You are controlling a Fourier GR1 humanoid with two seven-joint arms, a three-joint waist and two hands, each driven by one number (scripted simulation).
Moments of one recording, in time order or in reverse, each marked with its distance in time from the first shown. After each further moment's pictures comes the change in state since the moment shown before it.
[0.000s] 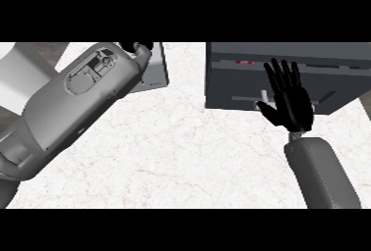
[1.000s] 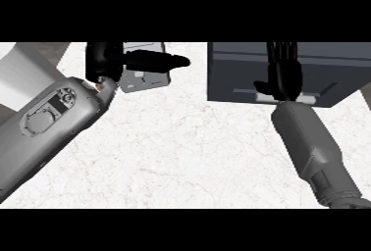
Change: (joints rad) left arm 0.251 0.157 0.001 -0.336 -0.070 -0.001 0.091; right arm -0.391 0.000 -0.143 0.556 0.051 -0.374 0.035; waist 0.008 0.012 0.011
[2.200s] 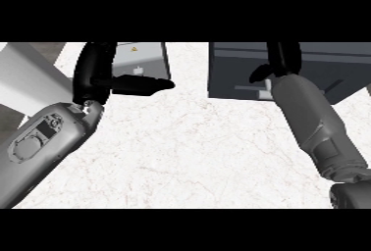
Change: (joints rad) left arm 0.184 0.037 0.036 -0.123 -0.042 -0.035 -0.054; right arm -0.240 -0.036 -0.186 0.228 -0.161 0.142 -0.230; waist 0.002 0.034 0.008
